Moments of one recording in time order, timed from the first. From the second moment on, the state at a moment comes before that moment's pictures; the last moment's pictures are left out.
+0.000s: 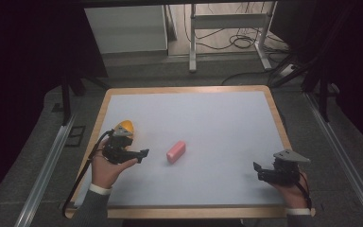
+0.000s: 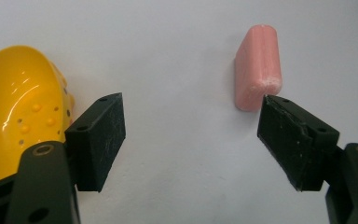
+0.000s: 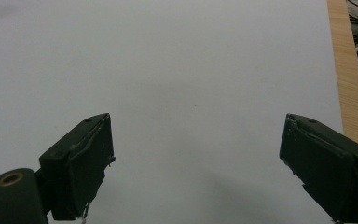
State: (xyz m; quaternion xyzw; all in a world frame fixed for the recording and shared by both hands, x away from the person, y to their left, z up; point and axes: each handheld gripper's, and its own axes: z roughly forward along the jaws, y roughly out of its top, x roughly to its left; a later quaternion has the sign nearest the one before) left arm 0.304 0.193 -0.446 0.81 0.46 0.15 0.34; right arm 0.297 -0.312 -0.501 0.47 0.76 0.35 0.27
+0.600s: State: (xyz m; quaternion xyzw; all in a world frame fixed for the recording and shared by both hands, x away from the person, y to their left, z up) left arm 0.318 0.168 -0.441 0.83 0.44 0.14 0.33; right arm 0.296 -0.313 -0.500 0.47 0.76 0.35 0.27
